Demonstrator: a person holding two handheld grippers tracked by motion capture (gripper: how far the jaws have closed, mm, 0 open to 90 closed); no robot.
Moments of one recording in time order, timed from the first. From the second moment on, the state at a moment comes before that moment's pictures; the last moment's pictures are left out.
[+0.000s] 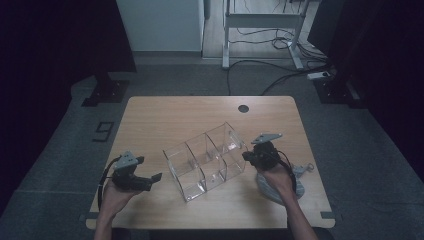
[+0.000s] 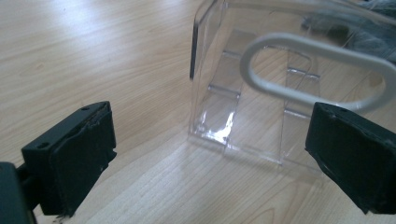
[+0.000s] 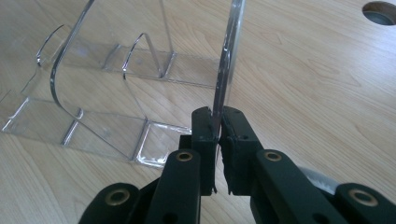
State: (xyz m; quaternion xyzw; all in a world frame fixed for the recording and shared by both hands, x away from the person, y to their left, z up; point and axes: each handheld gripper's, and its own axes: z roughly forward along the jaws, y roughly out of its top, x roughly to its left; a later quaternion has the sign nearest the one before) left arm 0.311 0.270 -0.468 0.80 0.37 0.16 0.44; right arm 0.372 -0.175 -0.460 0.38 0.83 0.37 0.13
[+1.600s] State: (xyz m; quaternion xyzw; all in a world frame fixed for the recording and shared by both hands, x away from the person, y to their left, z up) left arm 0.308 0.252 -0.469 0.83 0.30 0.15 0.44; right arm 0.400 -0.141 -0.459 0.34 0.85 0.37 0.12
